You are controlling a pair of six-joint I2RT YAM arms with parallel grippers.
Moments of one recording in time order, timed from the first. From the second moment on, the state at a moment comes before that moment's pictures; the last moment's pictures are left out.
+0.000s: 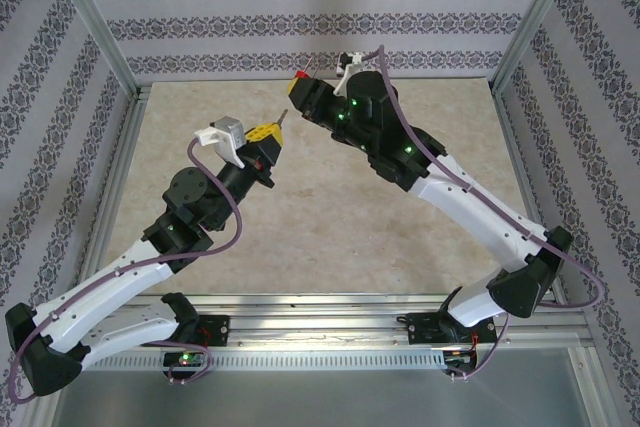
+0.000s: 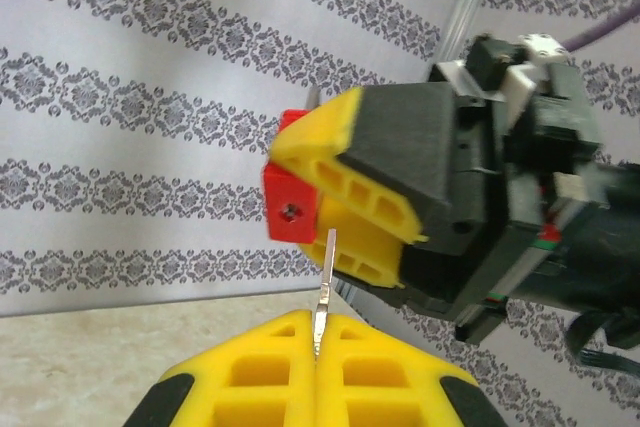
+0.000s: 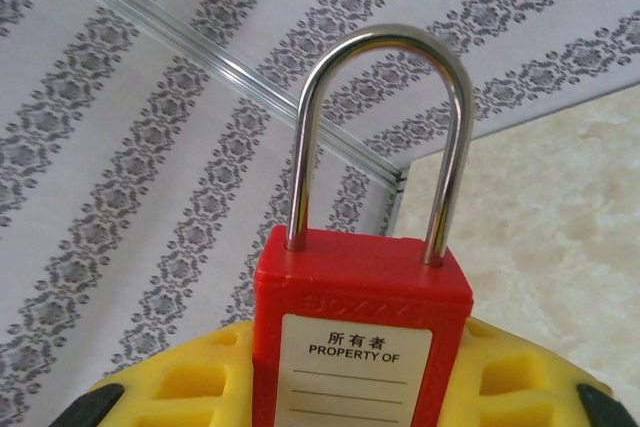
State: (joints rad) left arm -0.76 0.92 0.86 0.25 -0.23 -0.34; right arm 0.79 1.48 1.61 -0.26 0.04 0.94
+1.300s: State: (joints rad) left arm -0.73 0.93 0.92 0.14 -0.21 -0.53; right arm 0.84 1.45 1.55 -0.20 0.01 0.96
